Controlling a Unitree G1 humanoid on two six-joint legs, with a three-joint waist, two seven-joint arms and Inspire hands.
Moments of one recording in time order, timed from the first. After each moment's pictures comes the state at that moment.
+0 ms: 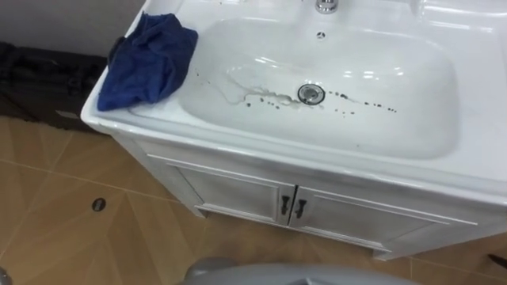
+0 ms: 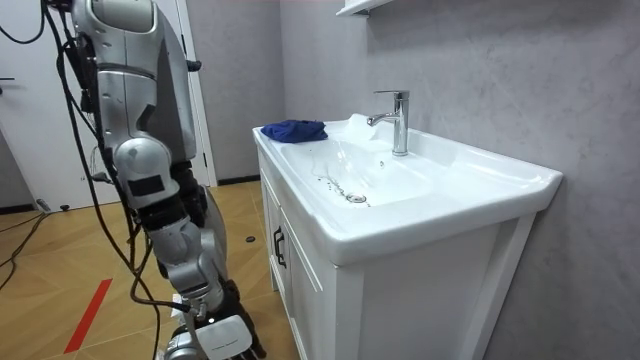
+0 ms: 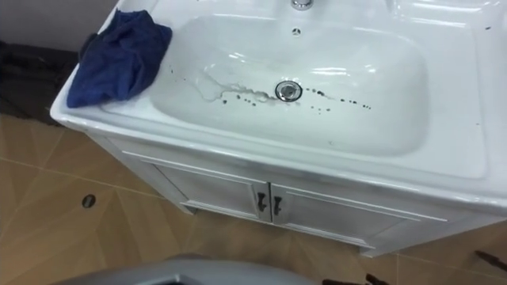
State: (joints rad) left arm 0.30 0.27 0.69 -0.20 0.05 -0.22 1.01; right arm 0.23 -0.27 -0.11 1.21 0.27 0.00 0.16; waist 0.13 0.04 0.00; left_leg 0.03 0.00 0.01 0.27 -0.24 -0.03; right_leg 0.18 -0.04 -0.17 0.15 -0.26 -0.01
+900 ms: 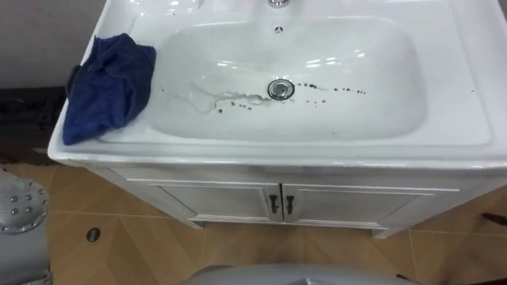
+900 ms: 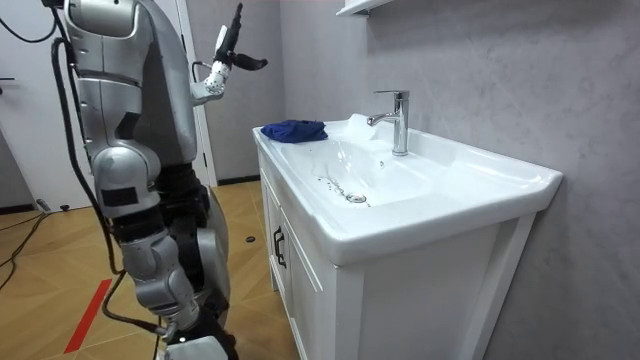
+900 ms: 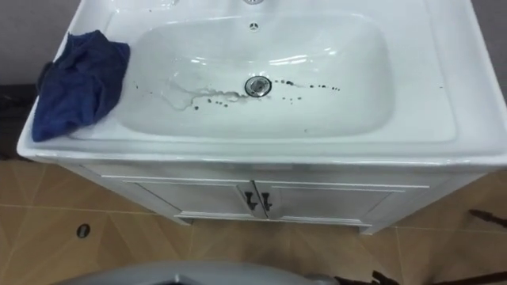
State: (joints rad) left arm 0.27 0.30 0.41 -0.27 0.58 -0.23 0.80; right arm 0.20 -0.31 -0.14 1.30 0.25 -0.06 0.22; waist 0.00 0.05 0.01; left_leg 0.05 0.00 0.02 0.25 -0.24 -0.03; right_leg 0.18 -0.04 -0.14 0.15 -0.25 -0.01
